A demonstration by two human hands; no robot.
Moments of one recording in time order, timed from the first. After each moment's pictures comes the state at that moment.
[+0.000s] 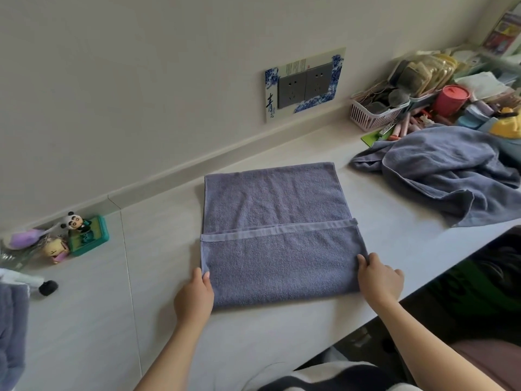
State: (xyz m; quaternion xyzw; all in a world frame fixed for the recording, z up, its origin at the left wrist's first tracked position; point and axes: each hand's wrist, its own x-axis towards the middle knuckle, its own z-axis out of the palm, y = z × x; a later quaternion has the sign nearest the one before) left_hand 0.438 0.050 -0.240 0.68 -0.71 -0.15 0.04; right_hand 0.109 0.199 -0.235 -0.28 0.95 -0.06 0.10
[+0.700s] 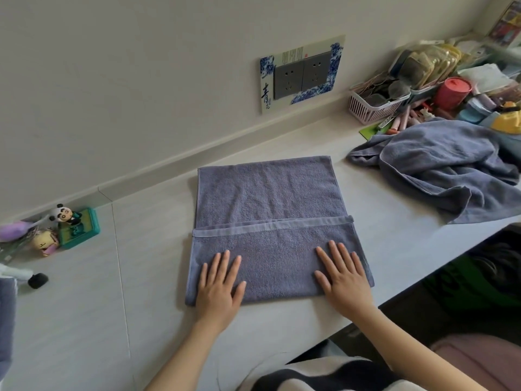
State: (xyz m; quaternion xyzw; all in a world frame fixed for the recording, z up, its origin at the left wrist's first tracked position) left_hand 0.411 0.080 -0.268 0.45 -0.88 -0.11 0.02; right_hand 0.137 0.207 -0.252 -0.53 0.84 -0.04 0.13
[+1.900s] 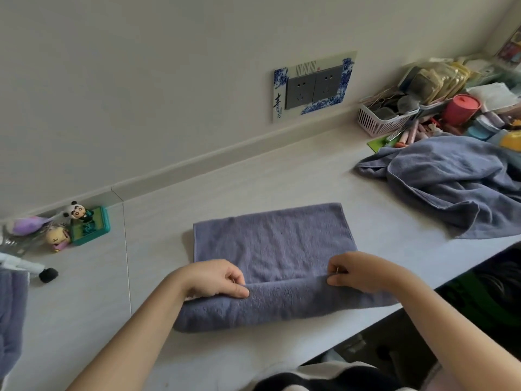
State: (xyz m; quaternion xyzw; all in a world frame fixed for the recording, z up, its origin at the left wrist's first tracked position) left_hand 0.394 0.027 -0.115 0.34 -0.75 -0.51 -0.24; right_hand 0.114 0.162 -0.113 -0.63 0.68 0.07 0.38
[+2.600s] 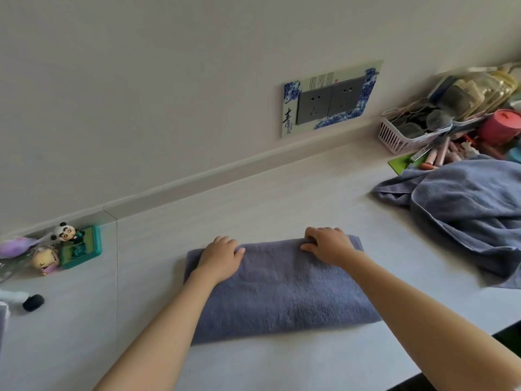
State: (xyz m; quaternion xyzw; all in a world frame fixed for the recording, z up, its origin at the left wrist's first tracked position) left_hand 0.335 -0.073 -0.206 0.49 -0.84 -0.19 -0.12; right_hand 0.073 0.003 -0.210 -0.65 0.73 0.04 0.22
